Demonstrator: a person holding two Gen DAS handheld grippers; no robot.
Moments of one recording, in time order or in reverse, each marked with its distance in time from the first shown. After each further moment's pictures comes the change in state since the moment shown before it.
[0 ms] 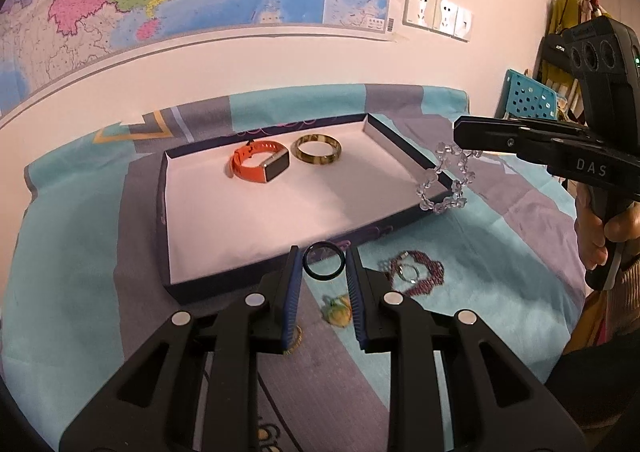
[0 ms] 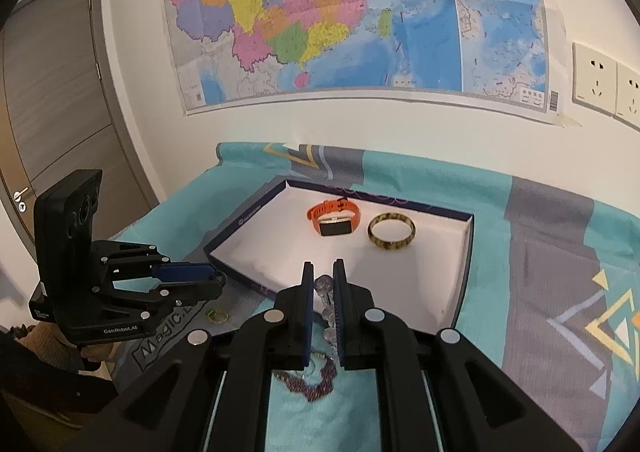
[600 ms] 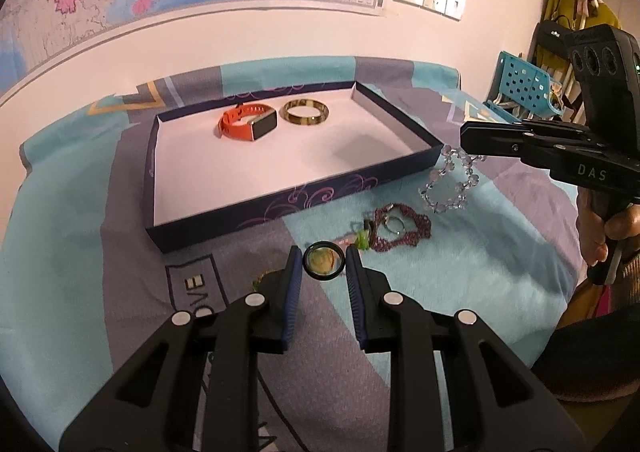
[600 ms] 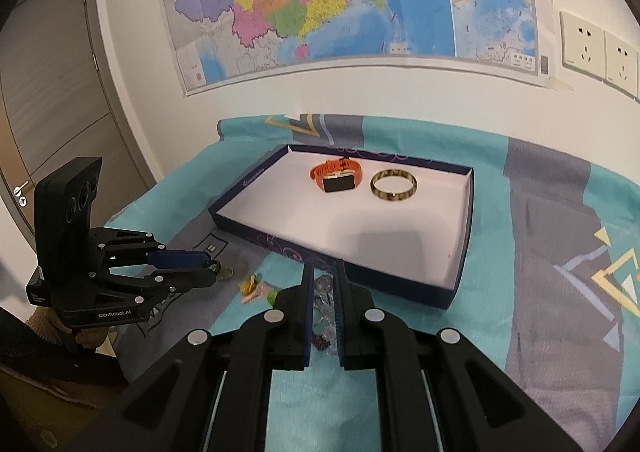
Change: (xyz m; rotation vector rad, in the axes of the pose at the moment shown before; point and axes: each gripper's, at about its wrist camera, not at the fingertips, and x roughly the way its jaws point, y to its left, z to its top) left arm -0.004 -0.011 -0.030 -0.002 0.057 -0.022; right arm -0.011 0.005 -0.038 0.023 0.057 0.002
